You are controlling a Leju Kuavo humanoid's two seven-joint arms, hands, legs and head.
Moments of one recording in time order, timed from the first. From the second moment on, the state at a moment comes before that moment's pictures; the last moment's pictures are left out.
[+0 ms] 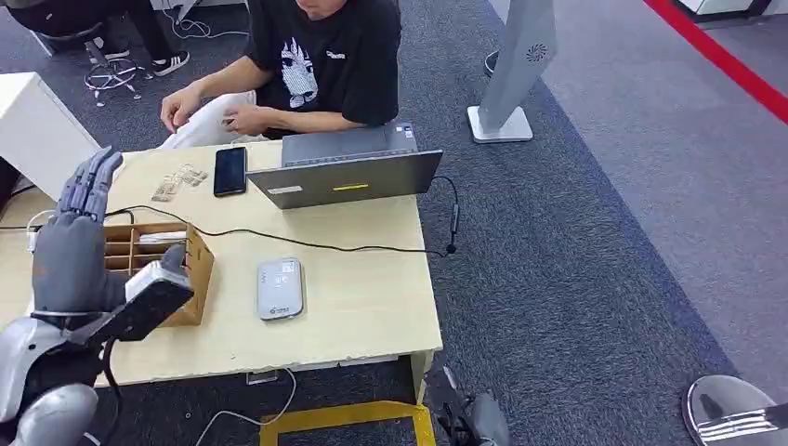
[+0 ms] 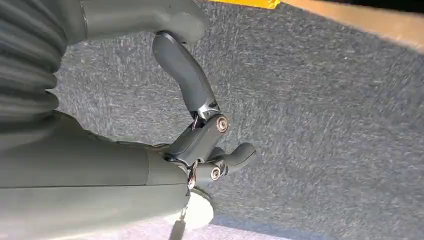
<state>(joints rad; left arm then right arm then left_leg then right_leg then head) -0.28 0.34 -0.43 -1.78 -0.82 0.17 0.04 0.05 0.08 0.40 -0.92 0.43 -0.66 0.36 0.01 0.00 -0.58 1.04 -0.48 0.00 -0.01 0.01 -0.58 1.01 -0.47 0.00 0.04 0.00</state>
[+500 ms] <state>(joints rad) 0.27 0.65 -0.34 -2.08 -0.98 0.21 0.17 0.18 0.07 0.31 -1.11 0.51 -0.62 0.42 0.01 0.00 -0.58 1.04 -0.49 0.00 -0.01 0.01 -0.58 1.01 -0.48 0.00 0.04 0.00</state>
